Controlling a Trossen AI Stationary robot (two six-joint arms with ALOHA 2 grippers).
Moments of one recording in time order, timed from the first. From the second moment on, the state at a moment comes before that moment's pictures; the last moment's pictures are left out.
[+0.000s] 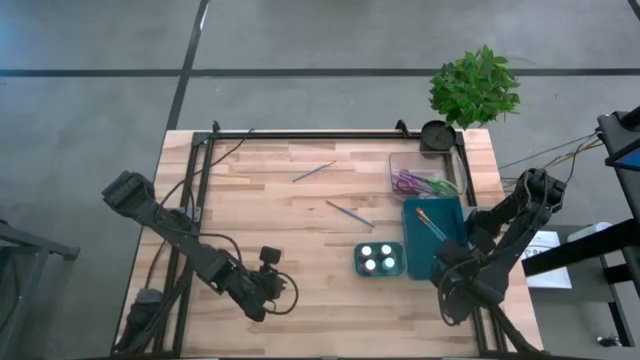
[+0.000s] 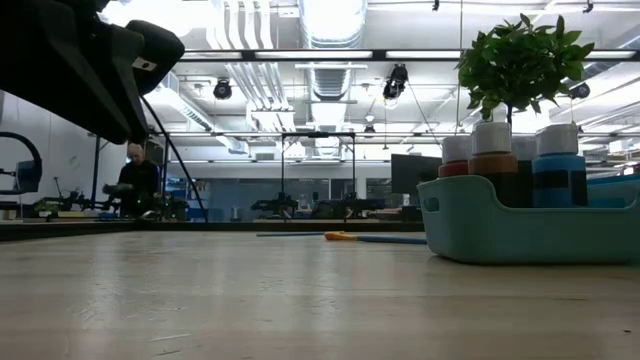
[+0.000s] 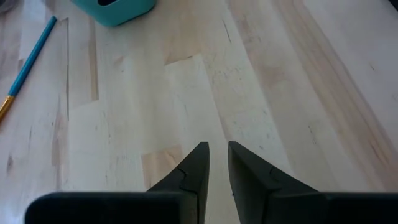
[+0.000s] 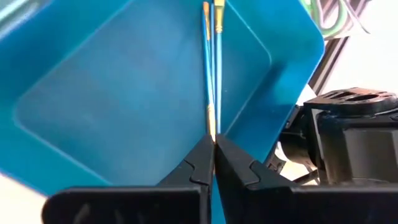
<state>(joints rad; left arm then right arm) -0.66 1.57 0.89 -0.32 -0.41 -0.22 0.99 1.52 1.02 -1.57 0.23 1.86</state>
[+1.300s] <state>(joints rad) -0.66 1.56 0.89 -0.31 -0.45 -0.16 1.06 1.51 1.67 -1.56 1.18 1.26</state>
